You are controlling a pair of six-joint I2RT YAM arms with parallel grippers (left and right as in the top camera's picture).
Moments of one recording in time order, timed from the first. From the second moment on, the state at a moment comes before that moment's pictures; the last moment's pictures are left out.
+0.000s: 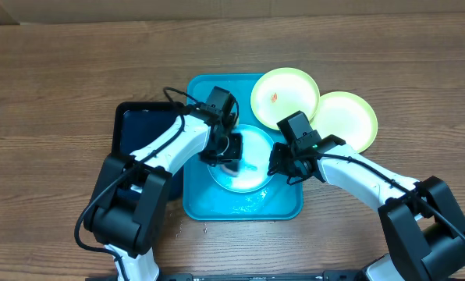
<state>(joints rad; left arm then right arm) -0.44 1.92 1.22 -0.71 0.32 -0.38 0.51 1.70 0.91 -0.44 -0.17 0.75</state>
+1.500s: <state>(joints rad) 0.06 1.70 1.06 -0.86 -0.06 -0.23 0.51 1.70 0.91 -0.44 -0.17 0.75</state>
